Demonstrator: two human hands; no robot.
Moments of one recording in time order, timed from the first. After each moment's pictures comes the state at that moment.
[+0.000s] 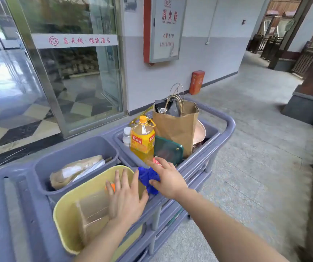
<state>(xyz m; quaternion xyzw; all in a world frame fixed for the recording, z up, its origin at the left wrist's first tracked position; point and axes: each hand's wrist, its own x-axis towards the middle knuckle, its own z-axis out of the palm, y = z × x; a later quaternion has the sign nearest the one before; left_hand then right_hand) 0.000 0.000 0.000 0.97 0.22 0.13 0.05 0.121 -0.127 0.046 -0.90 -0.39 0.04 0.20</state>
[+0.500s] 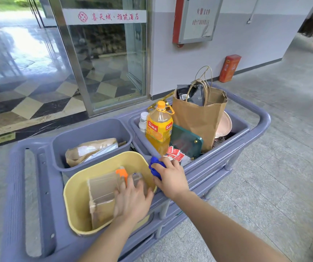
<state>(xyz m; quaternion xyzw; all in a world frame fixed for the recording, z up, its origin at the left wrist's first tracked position) -0.001 -0.010 -0.033 0.95 0.32 0.01 0.08 0.131 -0.104 -0.009 -0.89 -0.44 -0.03 0.12</state>
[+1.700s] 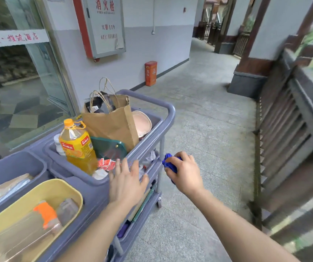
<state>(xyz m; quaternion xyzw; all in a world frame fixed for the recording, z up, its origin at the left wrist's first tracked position) 0.100 -0.165 0.042 0.99 0.09 0.08 0.09 0.155 -0.360 0.058 -0.95 -0.17 -0.13 0.22</state>
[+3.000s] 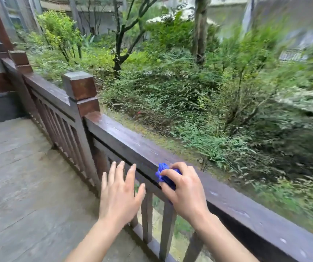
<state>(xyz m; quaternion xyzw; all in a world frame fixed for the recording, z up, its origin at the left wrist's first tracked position) 0.155 -0.700 0.099 0.79 -0.57 0.06 0.20 -0.022 -0.775 0.117 -0.84 0.42 -0.33 0.07</state>
